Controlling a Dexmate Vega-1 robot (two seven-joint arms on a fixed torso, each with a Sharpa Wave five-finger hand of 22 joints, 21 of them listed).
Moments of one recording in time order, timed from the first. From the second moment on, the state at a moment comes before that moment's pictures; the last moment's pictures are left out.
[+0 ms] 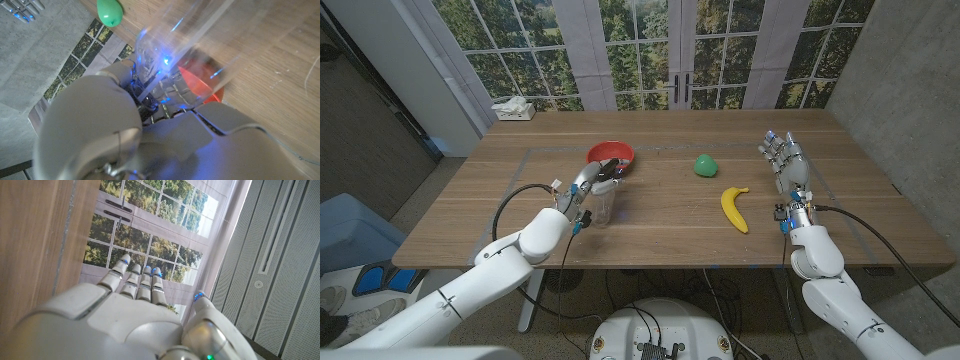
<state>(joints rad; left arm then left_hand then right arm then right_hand) 1.18 0.82 0.43 -1.98 -0.11 0.02 0.35 1.04 0.09 0.72 -0.19 0.18 0.51 -0.08 0.17 0.20 0.32 -0.09 0.28 0.25 0.33 -0.04 0.43 0.22 0.21 -0.04 1.22 0.16 -1.24 -0.50 -0.20 -1.56 0.48 0.71 -0.14 0.14 0.12 0.37 0.04 0.19 0.29 0.04 0.20 0.19 0.23 0.01 0.20 0.21 0.13 -0.01 0.25 0.35 0.29 0.05 0.20 0.17</state>
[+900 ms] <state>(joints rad) 1.28 0.81 0.40 -2.00 0.06 0.00 0.43 1.02 -0.06 0.54 -0.18 0.19 0.37 -0.08 0.18 0.21 0.22 -0.07 0.23 0.22 0.26 -0.04 0.36 0.18 0.18 -0.04 1.14 0.16 -1.24 -0.51 -0.20 -1.58 0.44 0.69 -0.16 0.14 0.12 0.37 0.03 0.19 0.29 0.04 0.20 0.19 0.23 0.01 0.20 0.21 0.13 -0.01 0.25 0.35 0.29 0.06 0.20 0.17</state>
